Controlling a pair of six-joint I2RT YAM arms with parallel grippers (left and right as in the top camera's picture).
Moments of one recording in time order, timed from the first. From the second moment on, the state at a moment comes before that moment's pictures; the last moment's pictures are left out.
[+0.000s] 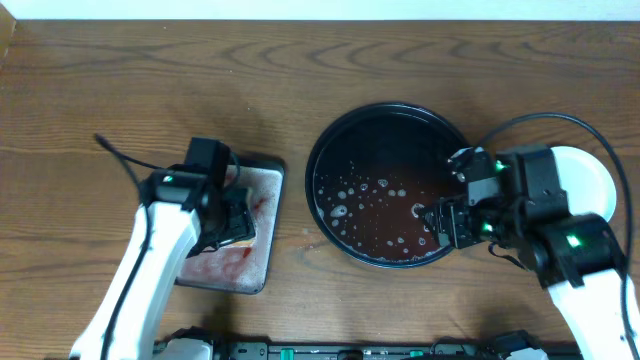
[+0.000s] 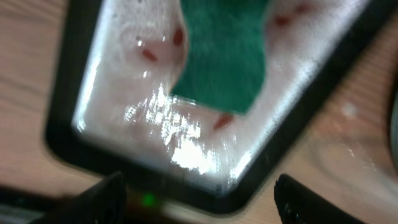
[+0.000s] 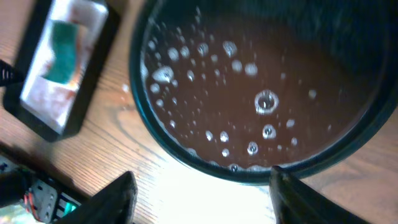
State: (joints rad) left arm -0.14 1.29 0.98 -1.20 0.00 -0.44; right arm 0.26 1.03 1.05 -1.02 -0.33 0.10
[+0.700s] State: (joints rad) left arm -0.14 0.38 1.11 -1.32 0.01 -0.38; right arm 0.25 0.65 1.14 -0.96 -0.37 0.13
